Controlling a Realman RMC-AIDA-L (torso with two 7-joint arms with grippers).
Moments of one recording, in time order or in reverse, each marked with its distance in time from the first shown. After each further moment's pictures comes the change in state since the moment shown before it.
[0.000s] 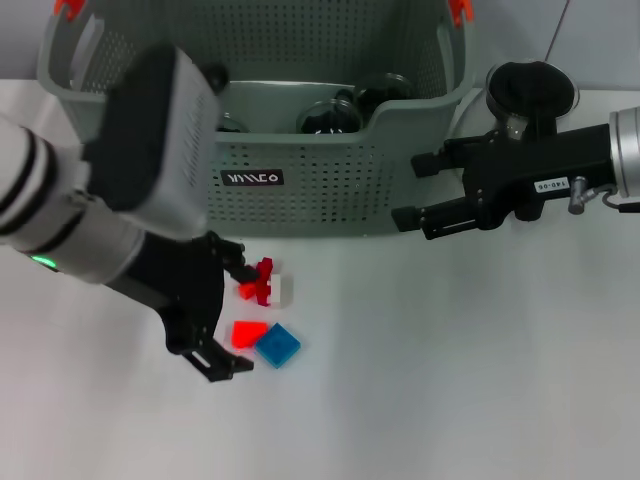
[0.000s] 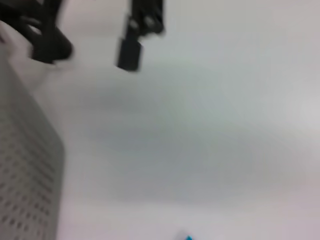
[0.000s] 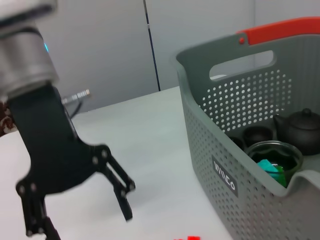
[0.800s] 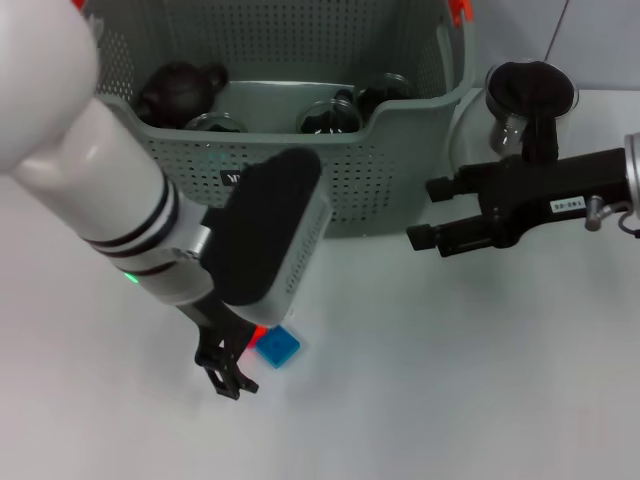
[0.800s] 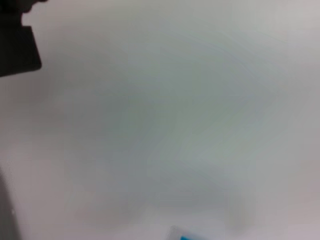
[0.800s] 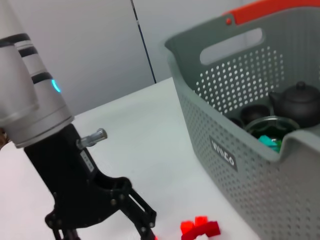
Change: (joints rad) left arm -0.090 0.003 0.297 -0.139 0.139 -0.147 0.104; right arm -0.026 -0.017 0.007 0.035 -0.004 -0.021 0.061
